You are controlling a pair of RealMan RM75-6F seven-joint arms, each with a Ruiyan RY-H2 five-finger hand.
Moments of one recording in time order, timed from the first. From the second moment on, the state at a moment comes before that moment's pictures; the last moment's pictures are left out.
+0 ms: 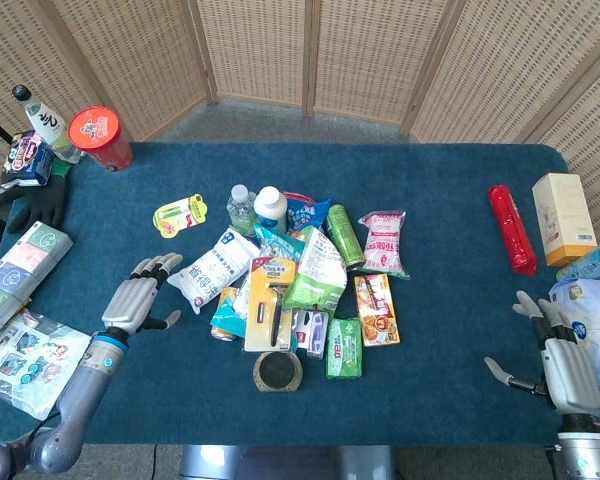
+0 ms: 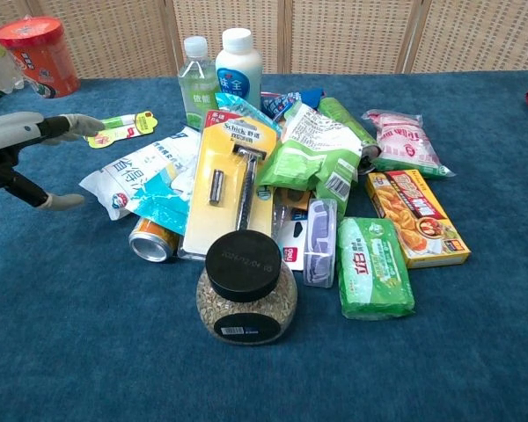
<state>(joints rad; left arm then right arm) -0.46 -1.43 -0.21 -1.65 1.09 0.97 0.20 0.05 -1.10 0.05 -1.79 -1.46 1.47 0.13</state>
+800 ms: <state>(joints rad) -0.62 -1.63 -0.21 -1.39 1.06 0.89 0.20 0.00 -1.04 0.02 -1.81 -1.52 1.51 0.31</state>
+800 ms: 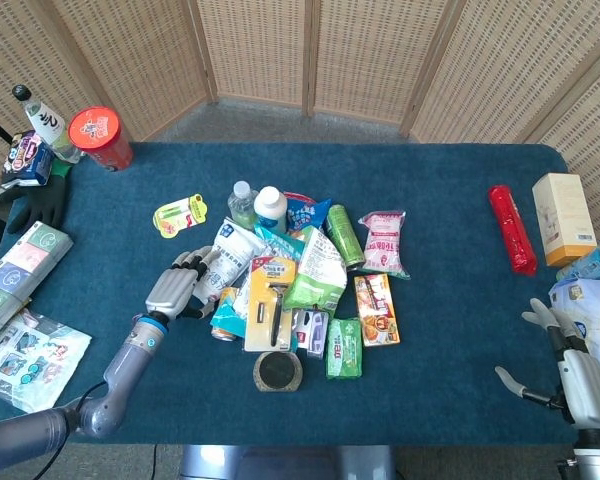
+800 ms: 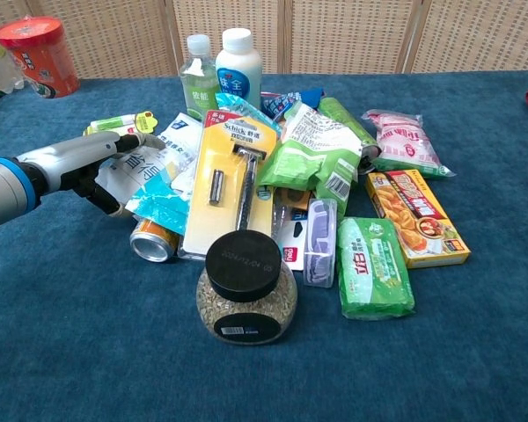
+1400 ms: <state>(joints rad) -0.54 -1.51 -0.24 -1.53 1.13 1.07 0.05 -0.01 -1.03 0.02 -1.80 -1.54 1.52 0.35</state>
